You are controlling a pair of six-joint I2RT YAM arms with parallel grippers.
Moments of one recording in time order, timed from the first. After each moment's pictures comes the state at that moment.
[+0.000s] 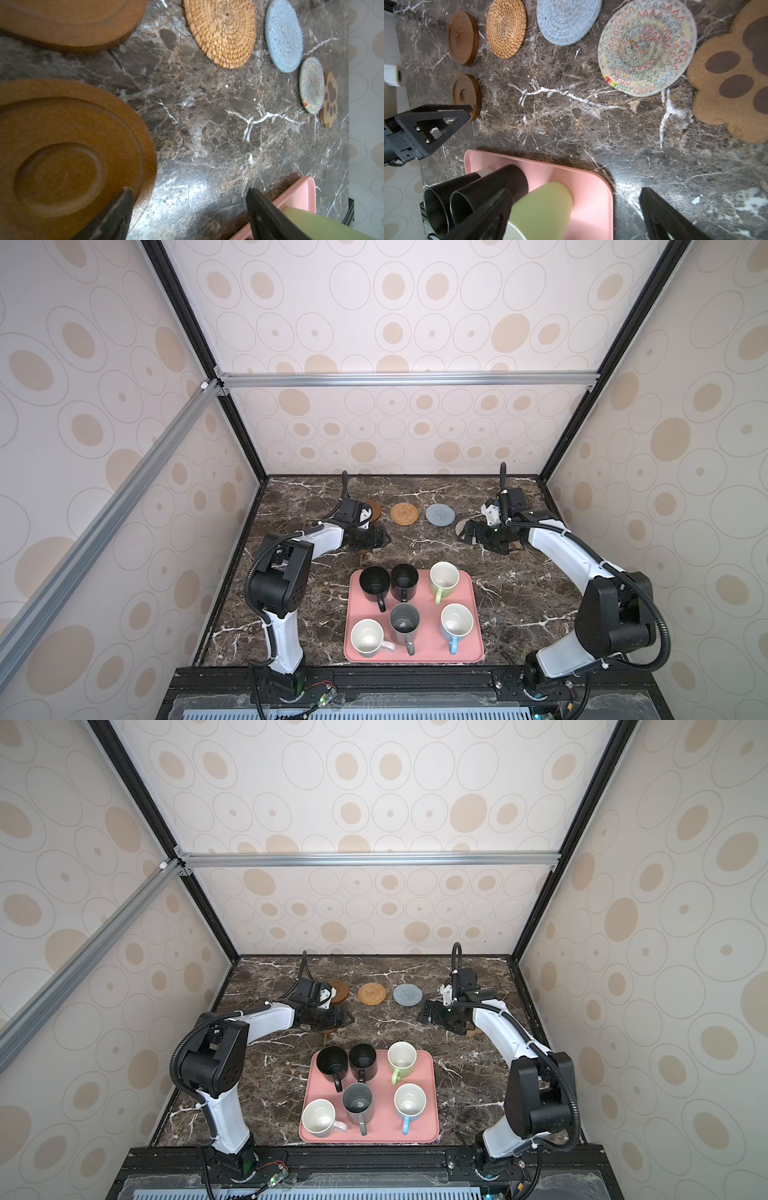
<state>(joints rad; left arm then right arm) -0.34 1.90 1.17 -0.25 0.41 -0.42 0.16 1.55 1.19 -0.75 -0.33 0.36</state>
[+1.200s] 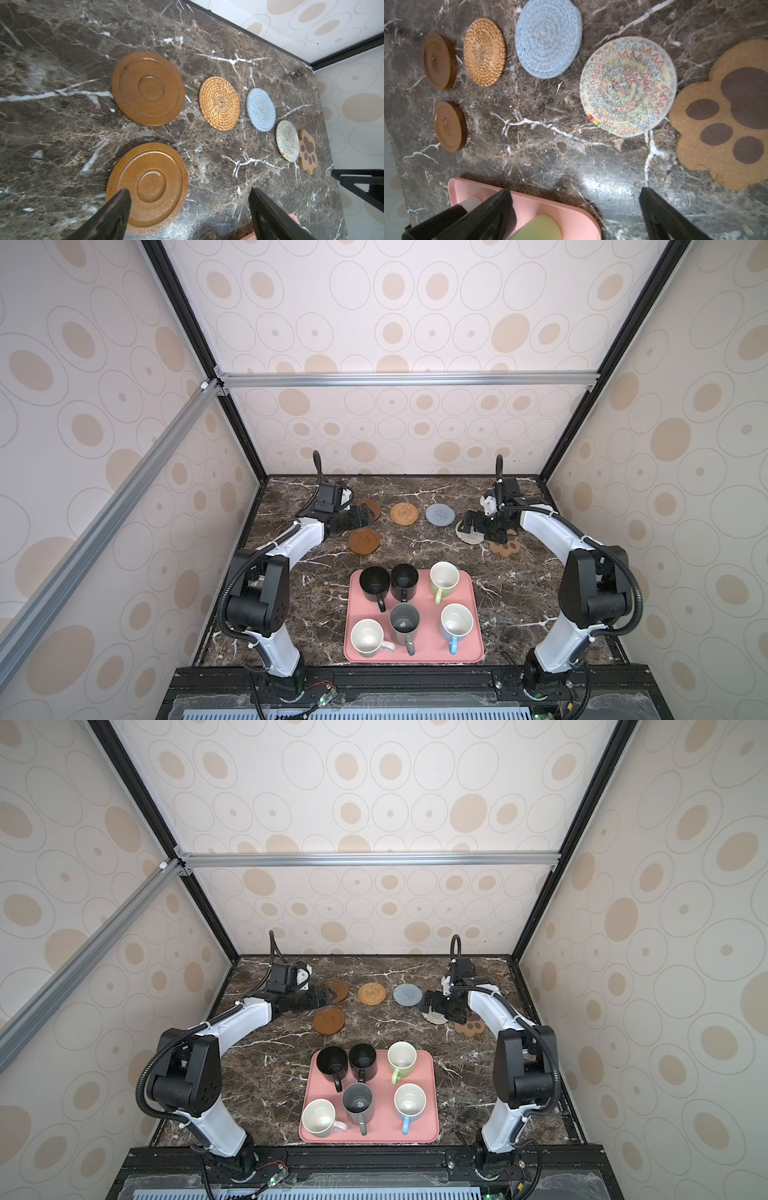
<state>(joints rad) -0.23 1.71 1.17 -0.24 0.29 -0.45 0.12 1.78 1.37 -0.75 -0.30 0.33</state>
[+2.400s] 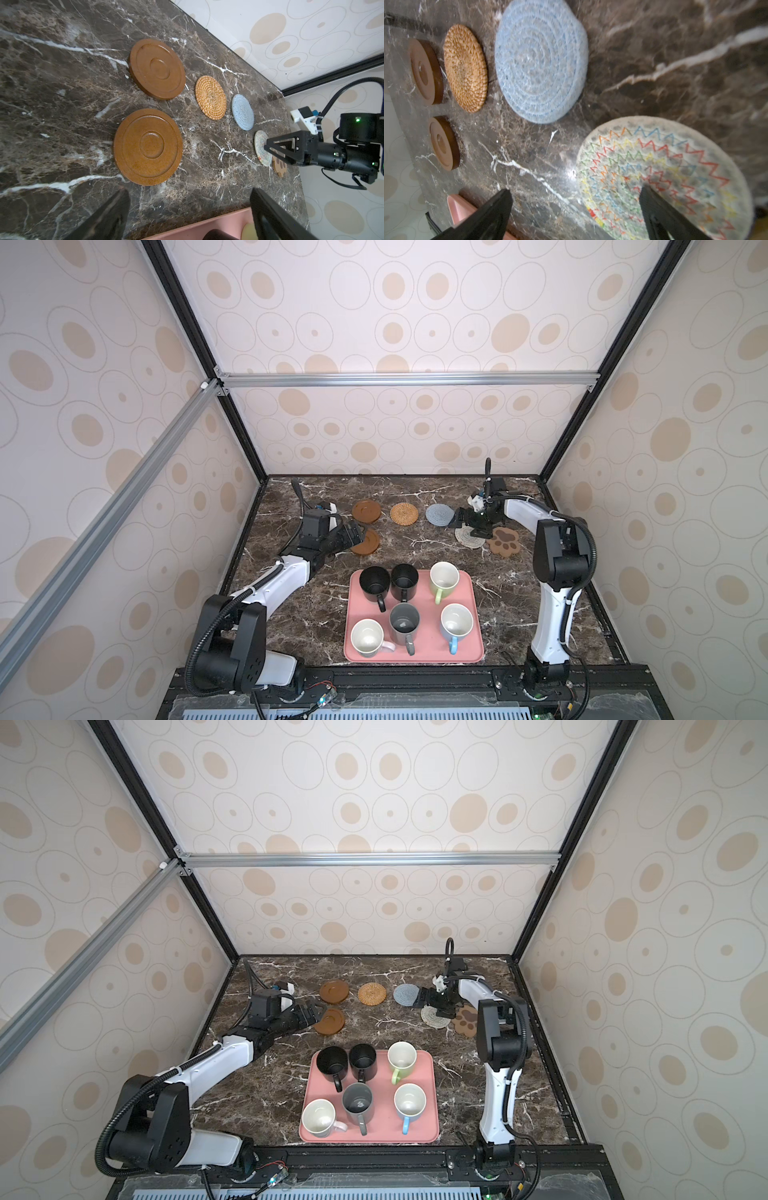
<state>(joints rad) -0.22 1.39 0.78 0.00 0.28 -0.65 0.09 2.09 1.54 -0.71 -0.47 0.27</state>
